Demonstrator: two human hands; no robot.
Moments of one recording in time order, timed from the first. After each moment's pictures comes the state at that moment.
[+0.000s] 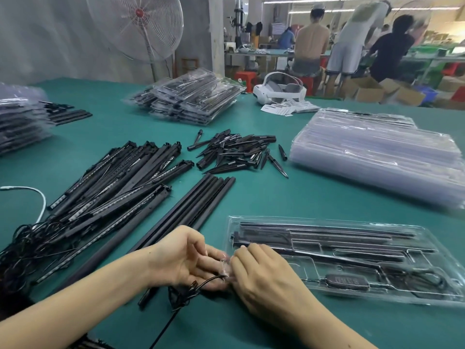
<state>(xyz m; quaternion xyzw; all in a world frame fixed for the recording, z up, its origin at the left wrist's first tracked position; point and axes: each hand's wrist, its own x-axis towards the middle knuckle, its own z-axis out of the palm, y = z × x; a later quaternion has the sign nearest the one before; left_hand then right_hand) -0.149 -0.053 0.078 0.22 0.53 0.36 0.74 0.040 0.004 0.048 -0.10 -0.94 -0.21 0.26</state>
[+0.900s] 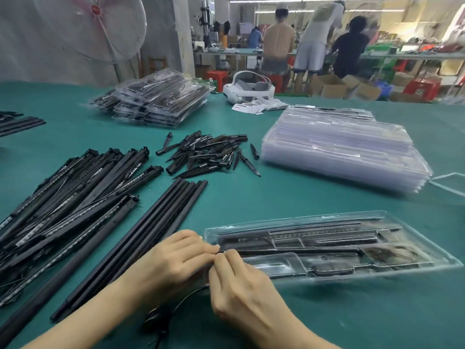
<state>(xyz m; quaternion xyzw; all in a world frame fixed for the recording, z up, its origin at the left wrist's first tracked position) -0.135 -0.040 0.060 0.86 0.41 0.23 -0.19 0.039 -0.010 0.054 -0.20 -0.88 -0.28 0.32</state>
